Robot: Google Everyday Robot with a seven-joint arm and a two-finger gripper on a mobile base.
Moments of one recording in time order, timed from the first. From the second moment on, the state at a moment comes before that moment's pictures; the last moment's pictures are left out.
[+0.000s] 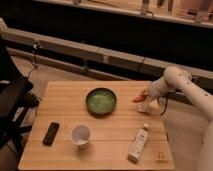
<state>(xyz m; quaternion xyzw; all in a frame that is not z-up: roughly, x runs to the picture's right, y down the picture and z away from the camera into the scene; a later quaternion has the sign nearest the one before) 0.252 0.067 0.874 -0.19 -0.25 -0.10 0.94</state>
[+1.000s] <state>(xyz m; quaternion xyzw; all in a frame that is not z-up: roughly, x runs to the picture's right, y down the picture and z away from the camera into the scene) 0.258 0.068 0.880 -0.19 -0.25 -0.09 0.95</state>
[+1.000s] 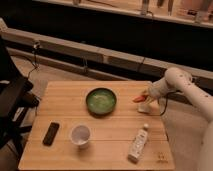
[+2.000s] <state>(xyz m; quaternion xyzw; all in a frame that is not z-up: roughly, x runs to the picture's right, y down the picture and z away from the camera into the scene) 0.264 0.068 0.884 -0.19 -0.25 -0.08 0.95</state>
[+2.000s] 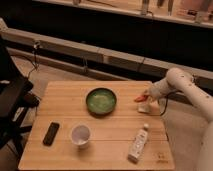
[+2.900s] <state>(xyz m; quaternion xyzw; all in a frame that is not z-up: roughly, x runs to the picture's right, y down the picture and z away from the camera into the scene) 0.270 0.067 0.887 -0.18 -0.25 -0.07 0.95</state>
